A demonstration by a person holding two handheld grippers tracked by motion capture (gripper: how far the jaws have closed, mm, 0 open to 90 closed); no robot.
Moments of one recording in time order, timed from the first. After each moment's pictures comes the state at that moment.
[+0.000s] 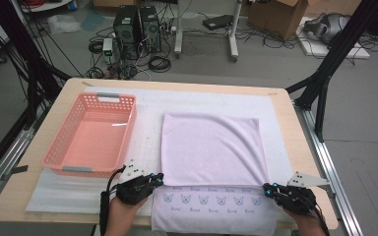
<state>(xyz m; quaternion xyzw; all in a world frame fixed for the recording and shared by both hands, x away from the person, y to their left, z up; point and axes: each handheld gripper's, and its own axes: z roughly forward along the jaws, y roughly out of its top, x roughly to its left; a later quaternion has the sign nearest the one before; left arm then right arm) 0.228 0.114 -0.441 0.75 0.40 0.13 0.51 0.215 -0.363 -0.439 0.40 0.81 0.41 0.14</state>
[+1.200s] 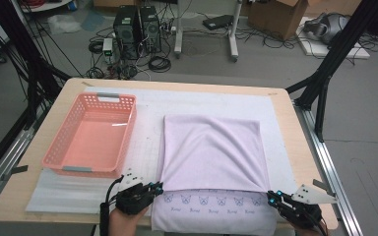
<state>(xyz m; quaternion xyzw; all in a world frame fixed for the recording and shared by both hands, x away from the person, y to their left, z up) 0.203 0.113 -0.441 0.73 0.45 0.10 0.51 0.181 -0.363 -0.439 0.38 0.80 0.42 0.19</state>
